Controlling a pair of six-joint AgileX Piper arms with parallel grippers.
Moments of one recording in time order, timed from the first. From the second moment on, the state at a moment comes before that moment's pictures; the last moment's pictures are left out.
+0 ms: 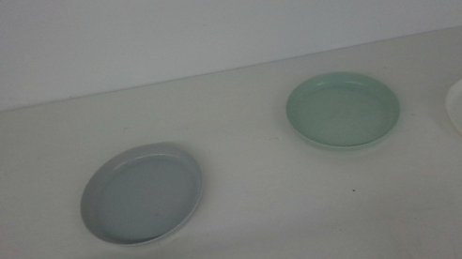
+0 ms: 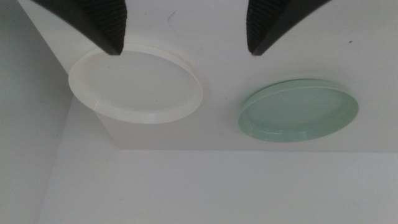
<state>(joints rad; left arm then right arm) -0.06 -0.01 0.03 -0.11 0.26 0.06 -0.05 -0.01 0.03 0.00 0.22 0.00</state>
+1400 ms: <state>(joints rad) -0.06 -0.01 0.03 -0.11 0.26 0.06 -0.05 1.53 -1.35 0.26 0.79 -0.12</state>
